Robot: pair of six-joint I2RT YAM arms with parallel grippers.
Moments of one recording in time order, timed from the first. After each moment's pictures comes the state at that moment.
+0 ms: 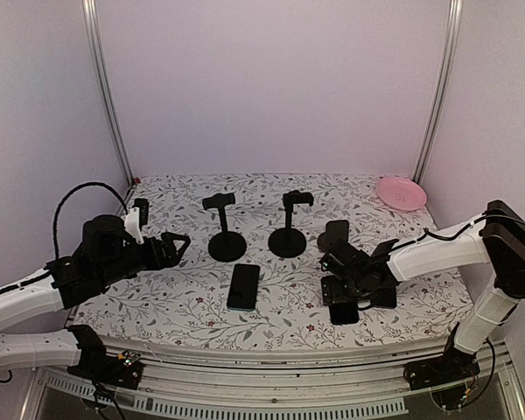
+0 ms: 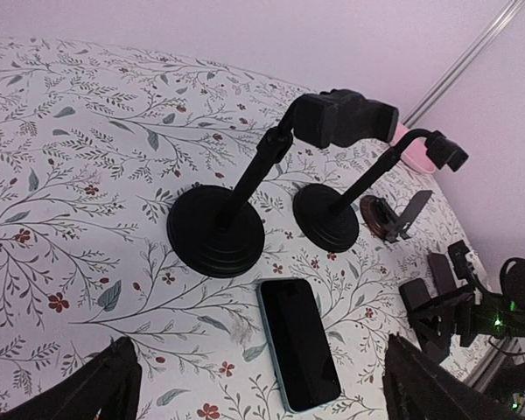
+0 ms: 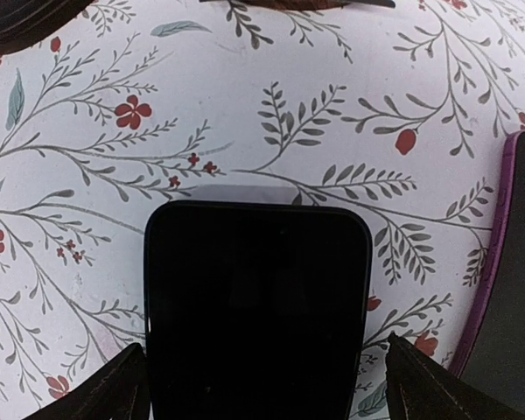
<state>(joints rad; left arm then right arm) -0.67 0.81 0.48 -0.07 -0.14 -0.58 0.93 1.67 0.85 -0.43 0.38 0.78</state>
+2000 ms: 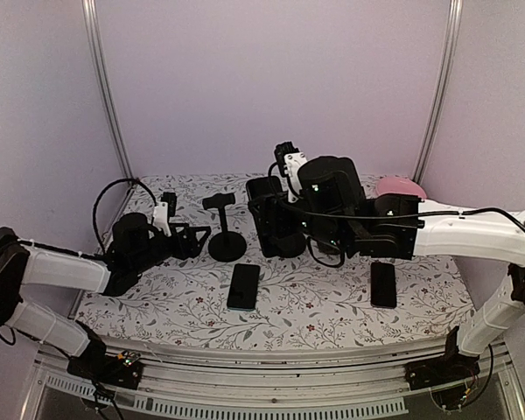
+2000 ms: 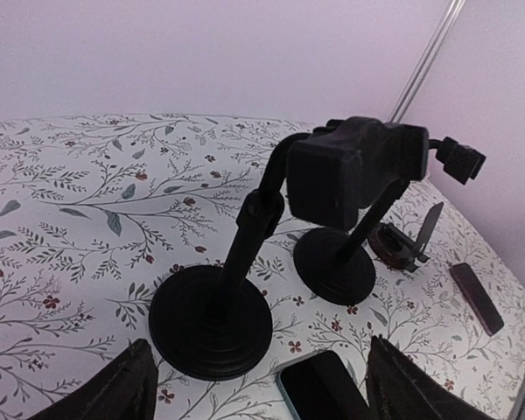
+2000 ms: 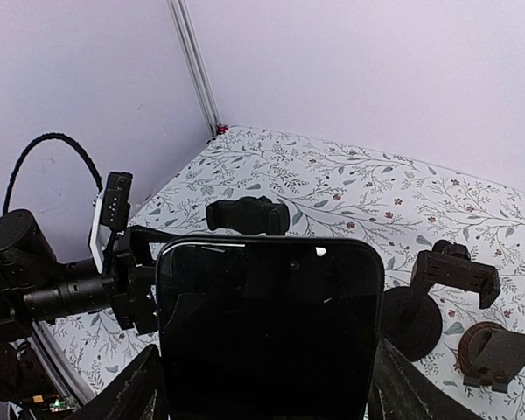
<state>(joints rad) -0.54 1.30 0.43 0.64 0.04 -0.35 1.19 1.55 1.37 -0.20 0.52 0.40</state>
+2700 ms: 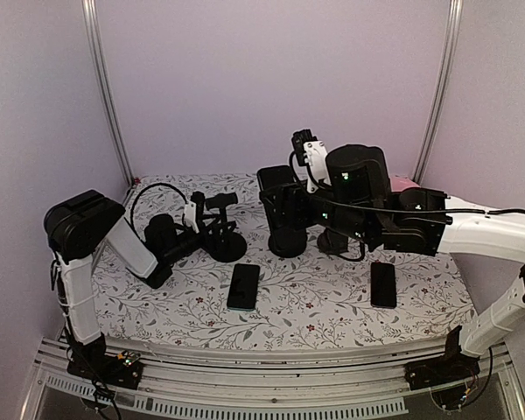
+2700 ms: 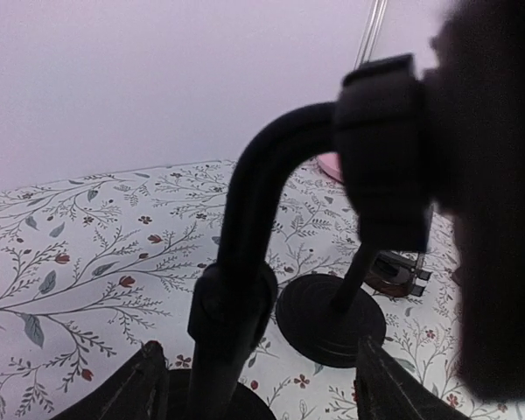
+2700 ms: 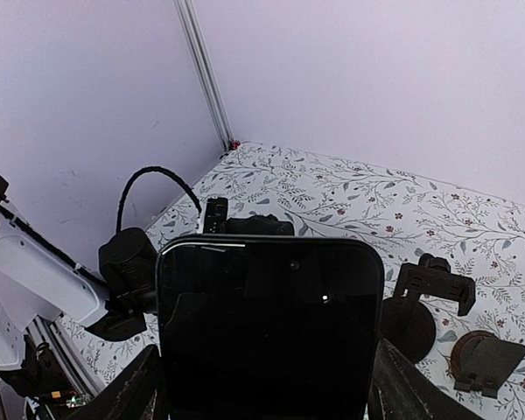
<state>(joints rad) -0.50 2.00 0.63 1.34 0.27 -0.23 1.17 1.45 1.34 -0.21 0.48 0.38</state>
